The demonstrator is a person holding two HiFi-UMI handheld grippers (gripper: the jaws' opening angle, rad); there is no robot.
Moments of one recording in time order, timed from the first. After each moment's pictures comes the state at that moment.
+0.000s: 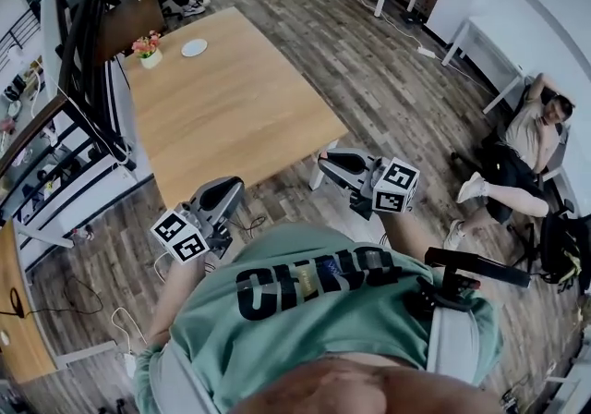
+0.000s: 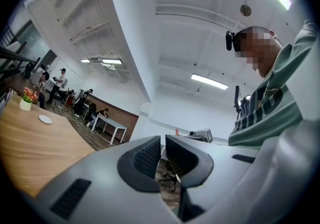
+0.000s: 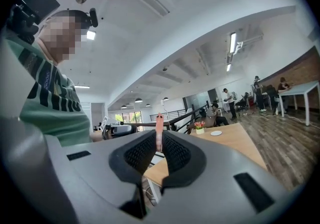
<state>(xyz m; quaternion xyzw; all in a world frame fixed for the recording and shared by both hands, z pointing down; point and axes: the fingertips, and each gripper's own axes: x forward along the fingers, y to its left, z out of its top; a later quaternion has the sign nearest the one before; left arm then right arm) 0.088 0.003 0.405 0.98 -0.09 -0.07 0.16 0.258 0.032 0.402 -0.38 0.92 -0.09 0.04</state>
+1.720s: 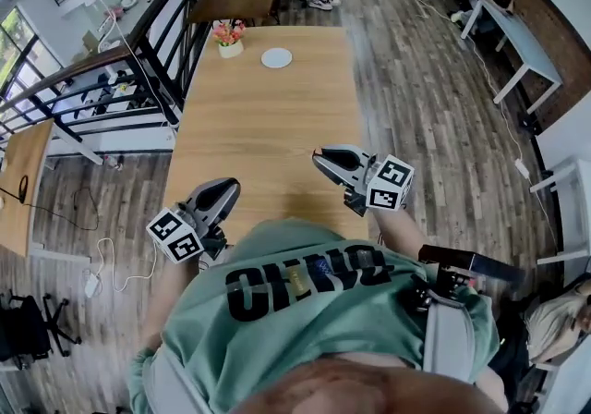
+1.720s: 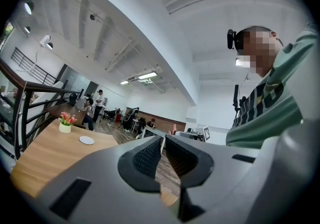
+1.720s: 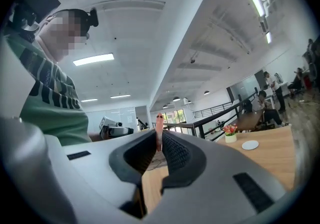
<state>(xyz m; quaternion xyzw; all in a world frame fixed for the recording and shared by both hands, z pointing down) 0.202 -0.247 0.394 0.92 -0.37 -0.06 0.14 0.356 -0.326 0.401 -0.09 0.99 -0.09 0.06</state>
